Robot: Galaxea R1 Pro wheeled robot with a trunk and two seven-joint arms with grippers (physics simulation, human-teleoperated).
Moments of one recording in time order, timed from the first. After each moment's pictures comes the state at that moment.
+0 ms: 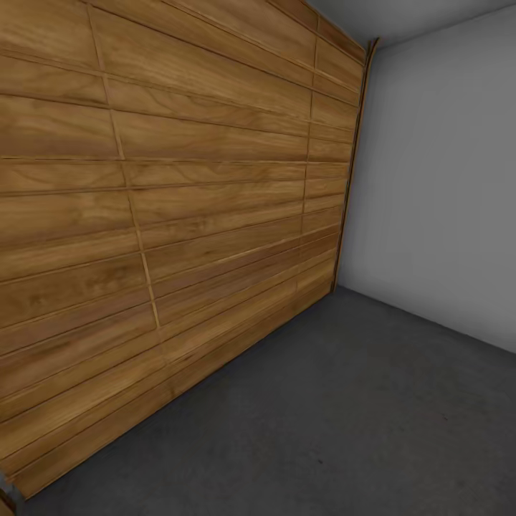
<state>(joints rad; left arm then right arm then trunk) 0.00 0.00 0.00 0.00 0.00 0.00 0.00 0.00 0.00 0.00 0.00 0.00 0.00 0.00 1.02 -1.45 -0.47</state>
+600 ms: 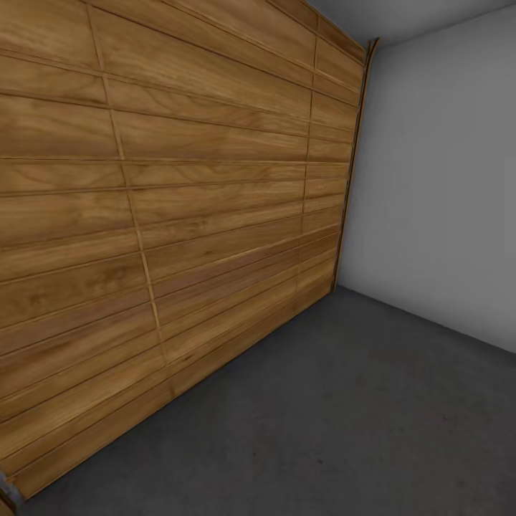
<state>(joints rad) 0.00 -0.02 0.07 -0.05 0.06 -0.03 0.00 0.00 0.00 0.01 0.00 0.01 0.00 -0.01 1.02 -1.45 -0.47</state>
